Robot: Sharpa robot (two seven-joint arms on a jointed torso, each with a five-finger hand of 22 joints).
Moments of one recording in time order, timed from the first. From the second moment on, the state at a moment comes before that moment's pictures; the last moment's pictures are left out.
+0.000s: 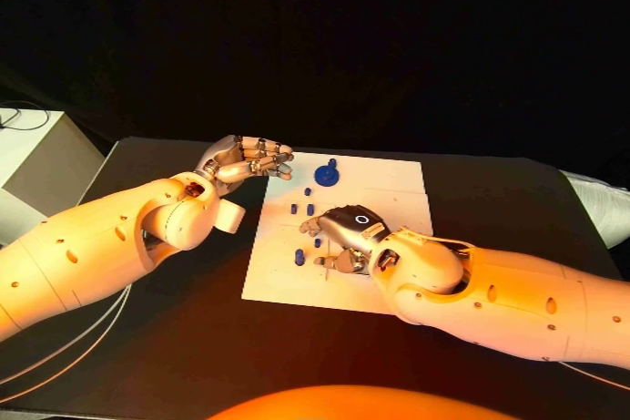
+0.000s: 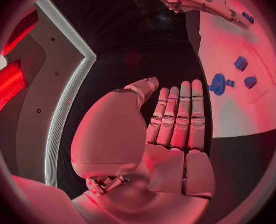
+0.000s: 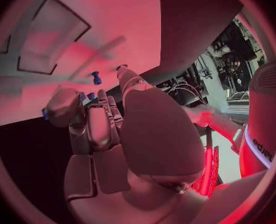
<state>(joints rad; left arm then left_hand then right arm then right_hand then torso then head) 0.93 -0.88 0.32 1.46 -0.37 -0.16 0.27 1.41 -0.19 0.46 0.10 0.22 0.95 0.20 0.19 0.32 1.06 0.16 0.08 0.07 0.99 0.12 0.35 0.32 0.17 0.87 0.21 0.41 0.39 1.12 -0.58 -0.16 1.63 -1.75 -0.41 -0.29 1.56 -0.23 0.21 0.29 0.23 0.80 0.17 0.07 0.25 0.94 0.12 0.09 0.07 1.46 0.03 1.34 0.99 0.11 1.42 0.13 1.01 1.13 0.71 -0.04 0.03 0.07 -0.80</state>
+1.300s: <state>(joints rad) 0.89 -0.89 0.32 1.46 -0.37 -0.16 0.27 1.41 -0.19 0.46 0.11 0.22 0.95 0.20 0.19 0.32 1.06 0.16 0.08 0.07 0.99 0.12 0.34 0.33 0.17 0.88 0.21 0.40 0.39 1.22 -1.01 -0.16 1.80 -1.13 -0.30 -0.57 1.14 -0.16 0.02 0.29 0.40 1.04 0.06 0.35 0.58 1.47 -0.01 1.56 1.31 1.47 -0.07 1.56 1.31 0.04 1.46 0.03 1.42 1.31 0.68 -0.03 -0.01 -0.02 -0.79</state>
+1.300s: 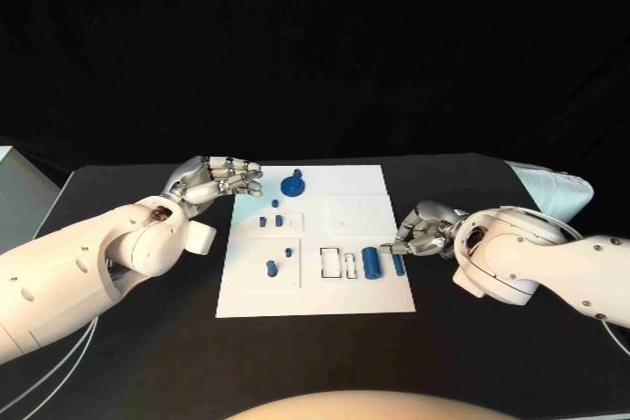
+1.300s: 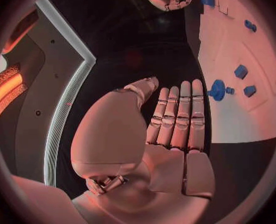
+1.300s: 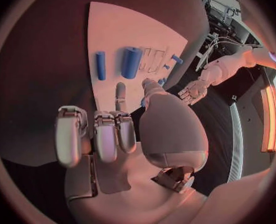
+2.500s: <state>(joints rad) 0.89 -0.89 0.32 1.46 -0.37 -0.16 0.26 1.41 -0.19 0.46 0.11 0.22 0.95 0.20 0.19 0.32 1.06 0.16 0.08 0.07 0.99 0.12 0.34 0.33 0.17 0.88 0.21 0.40 0.39 1.15 -0.87 -0.16 1.72 -1.19 -0.30 -0.68 1.10 -0.14 -0.10 0.30 0.38 1.04 0.07 0.35 0.61 1.47 -0.01 1.56 1.31 1.47 -0.07 1.56 1.31 0.04 1.46 0.03 1.43 1.31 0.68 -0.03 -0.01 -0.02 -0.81</state>
